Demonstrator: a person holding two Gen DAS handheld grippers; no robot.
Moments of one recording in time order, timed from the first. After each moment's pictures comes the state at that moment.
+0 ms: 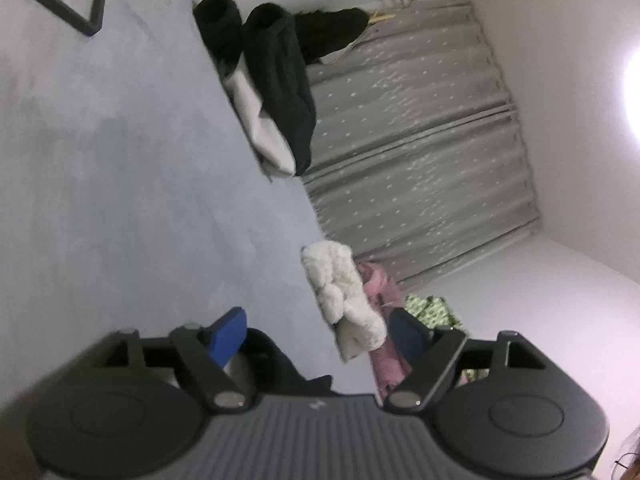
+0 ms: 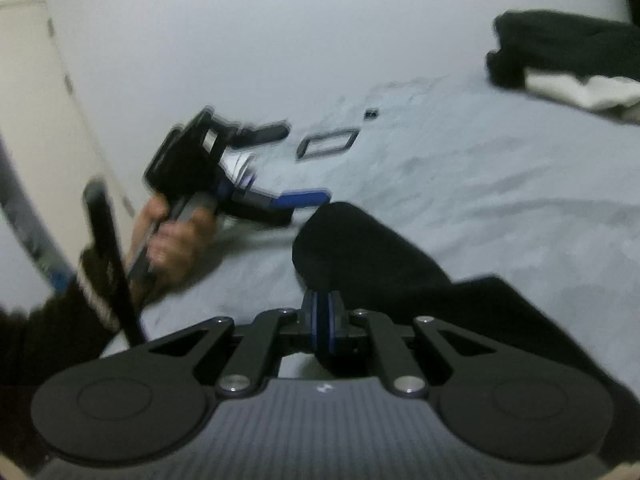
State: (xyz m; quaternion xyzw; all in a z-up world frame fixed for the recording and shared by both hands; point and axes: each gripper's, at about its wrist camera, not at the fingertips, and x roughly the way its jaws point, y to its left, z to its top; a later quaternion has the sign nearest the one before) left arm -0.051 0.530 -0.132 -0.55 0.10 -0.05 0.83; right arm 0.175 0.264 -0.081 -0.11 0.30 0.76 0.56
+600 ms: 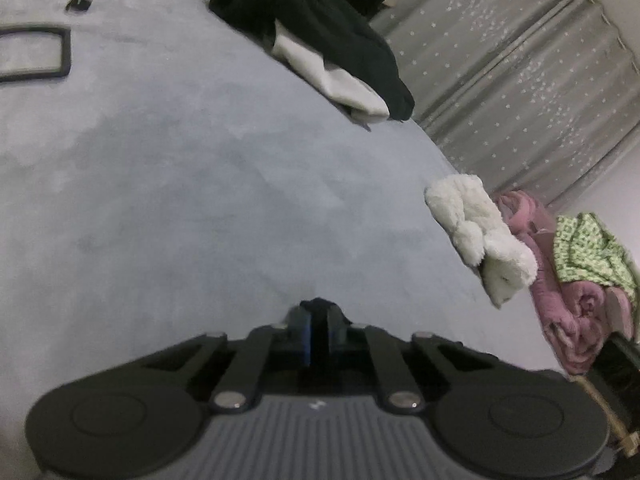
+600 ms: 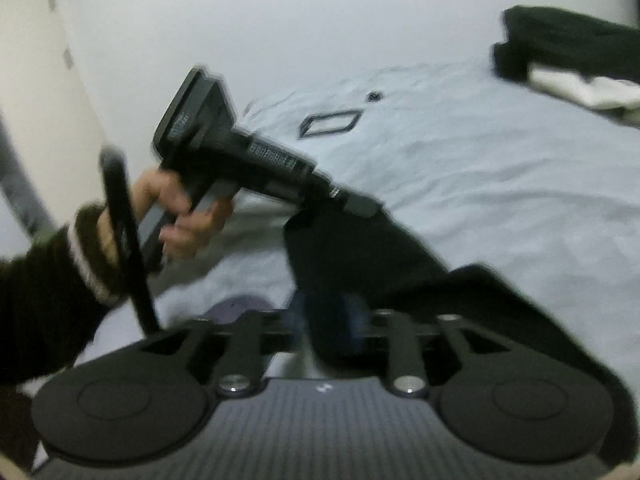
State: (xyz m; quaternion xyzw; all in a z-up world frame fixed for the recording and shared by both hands) left arm 0.006 0.480 -0.096 -0.37 0.27 0.11 0.88; right arm 0.175 0.266 -0.069 -0.13 0.31 0.74 0.58
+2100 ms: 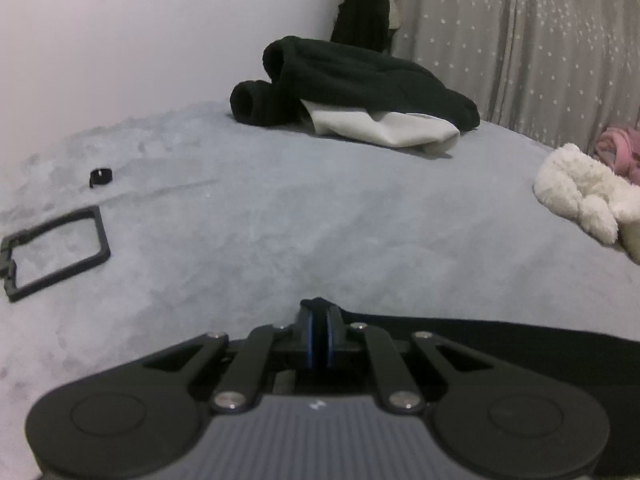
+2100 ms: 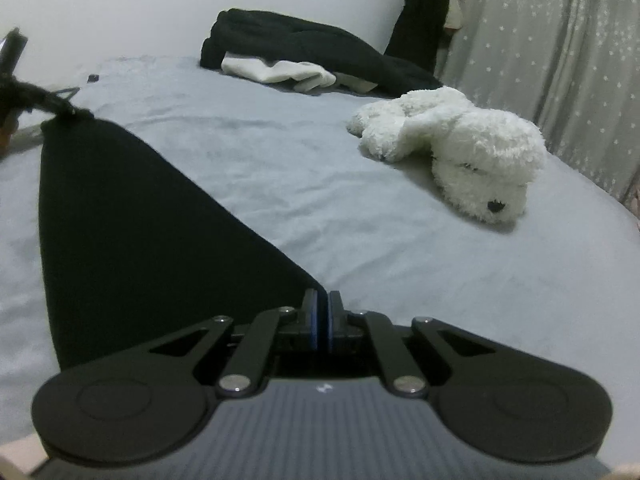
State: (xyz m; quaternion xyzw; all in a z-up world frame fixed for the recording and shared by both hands) left arm 0.051 0.488 -0.088 -0.13 0.27 0.28 0.91; right arm 0.225 0.100 -0.101 -0.21 0.24 0.42 0.85
